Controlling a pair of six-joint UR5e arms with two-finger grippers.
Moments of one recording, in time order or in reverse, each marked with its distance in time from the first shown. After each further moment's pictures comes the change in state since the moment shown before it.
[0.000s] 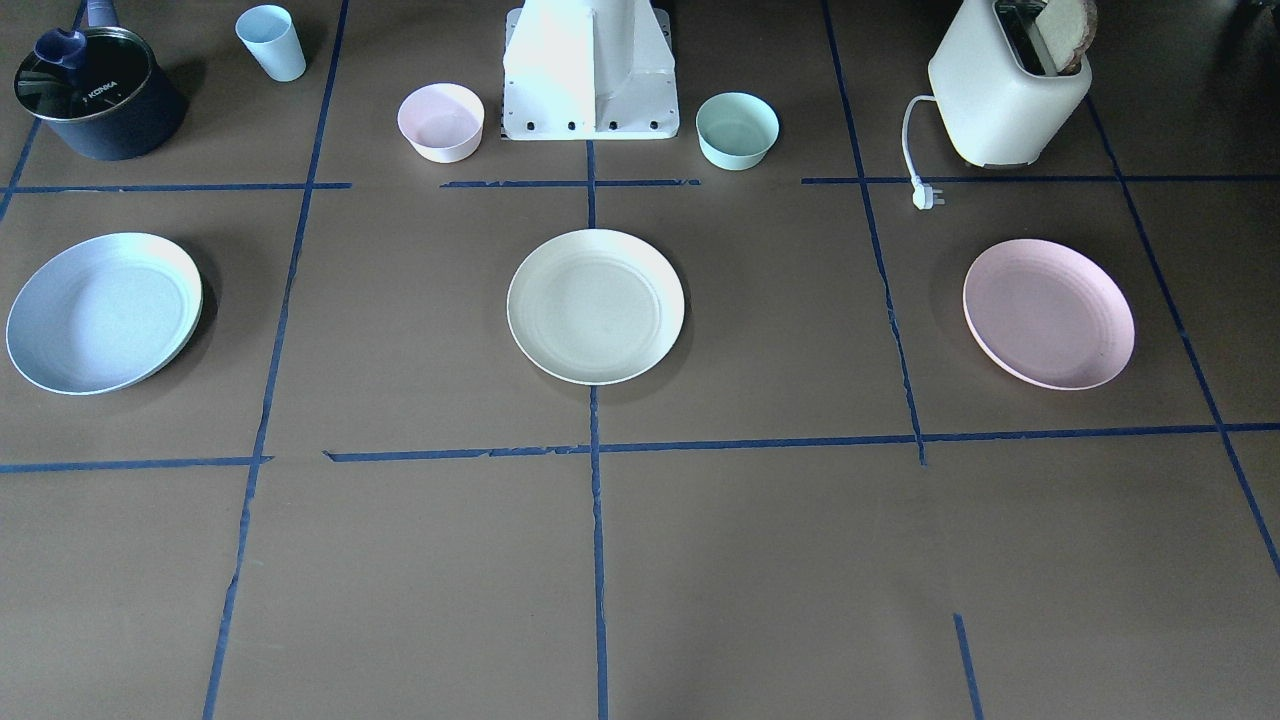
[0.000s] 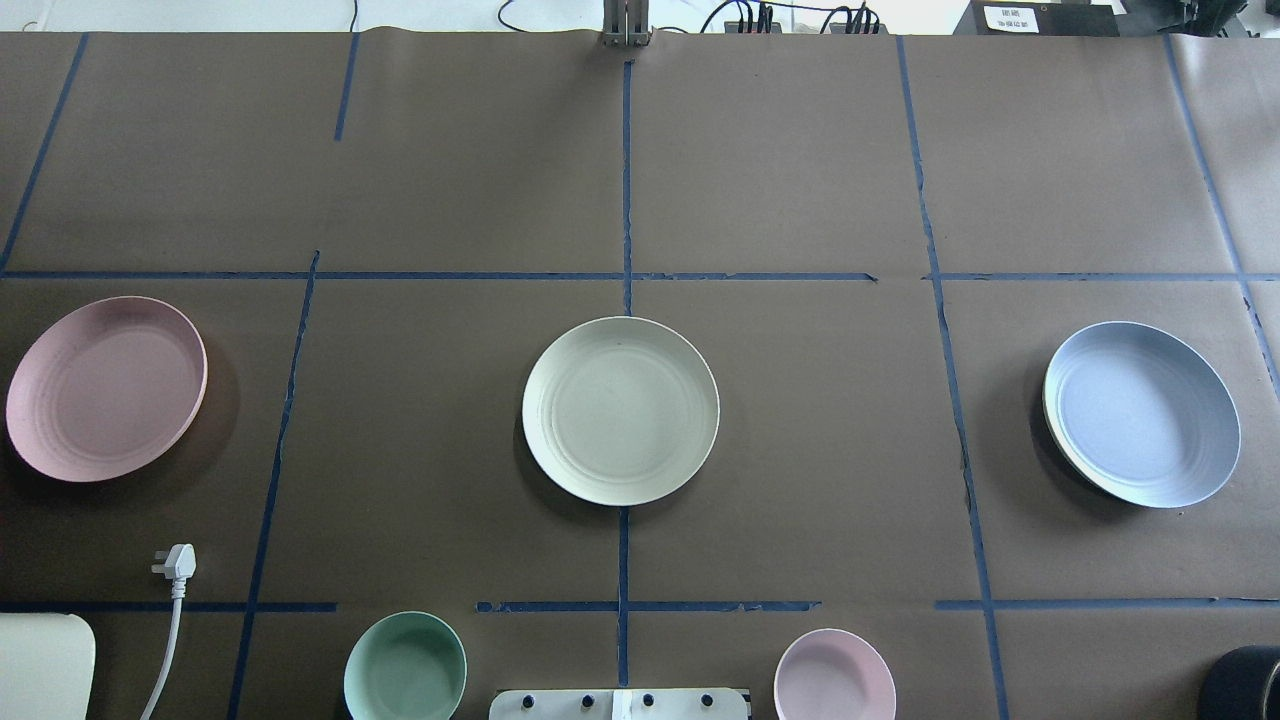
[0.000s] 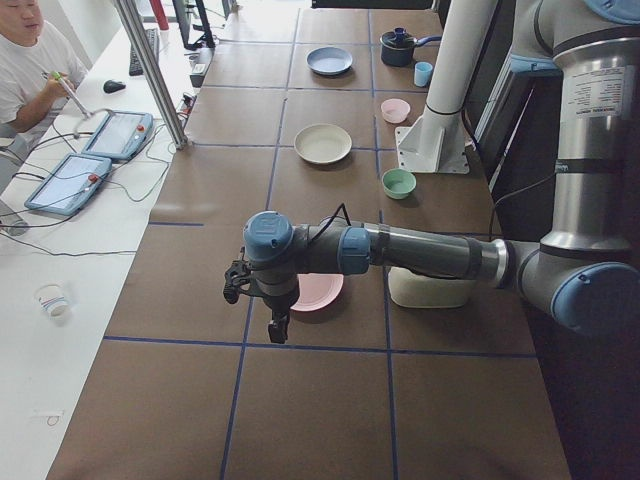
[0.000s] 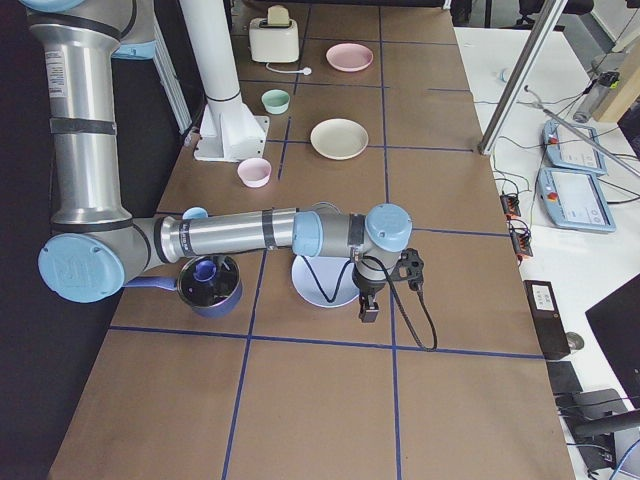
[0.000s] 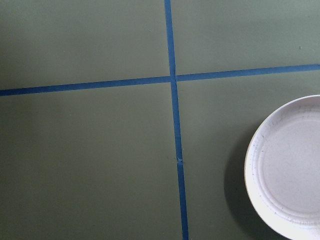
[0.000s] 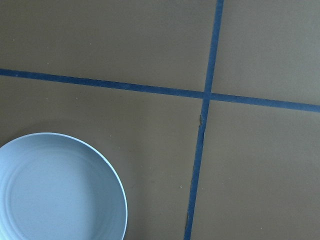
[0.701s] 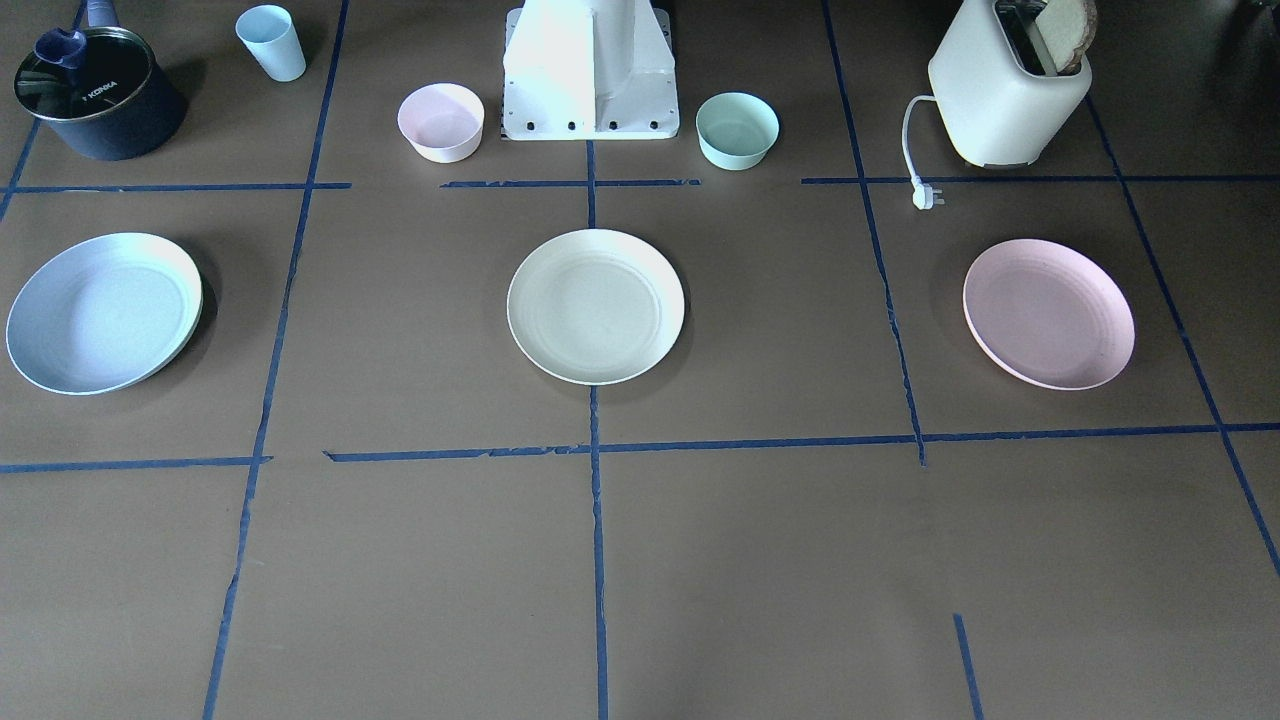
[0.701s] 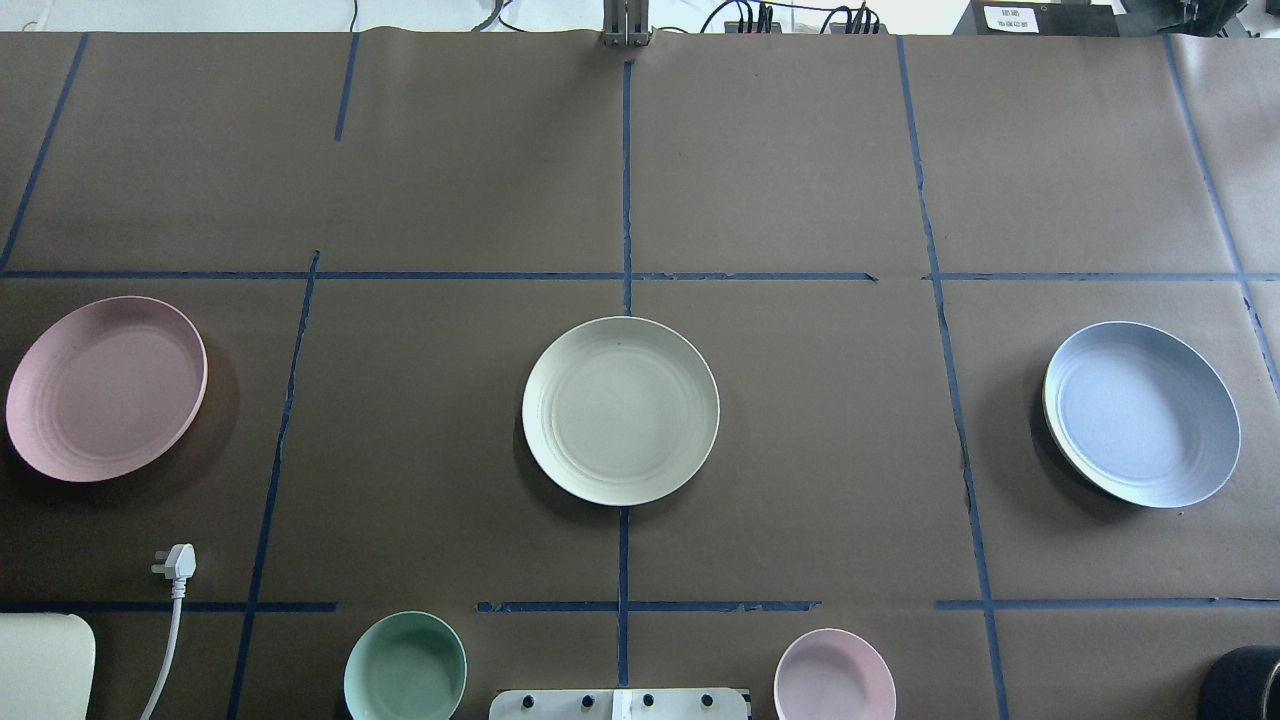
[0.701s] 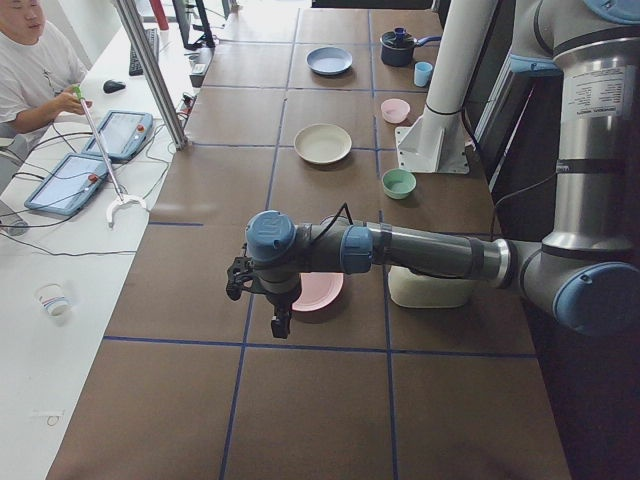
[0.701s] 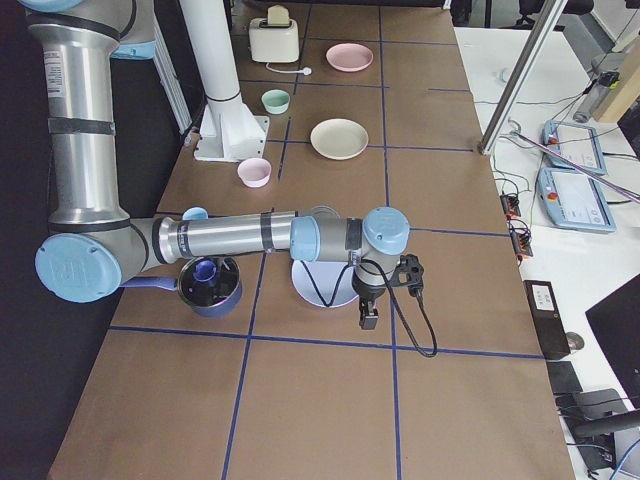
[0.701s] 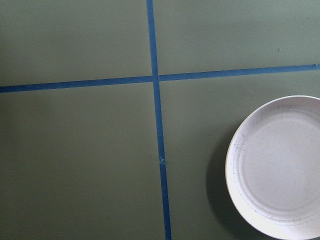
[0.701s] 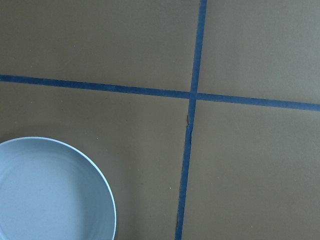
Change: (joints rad) left arm 0.002 0.015 -0.016 0.001 -0.017 -0.001; right arm 0.003 -0.003 -0.010 0.019 -0.019 0.027
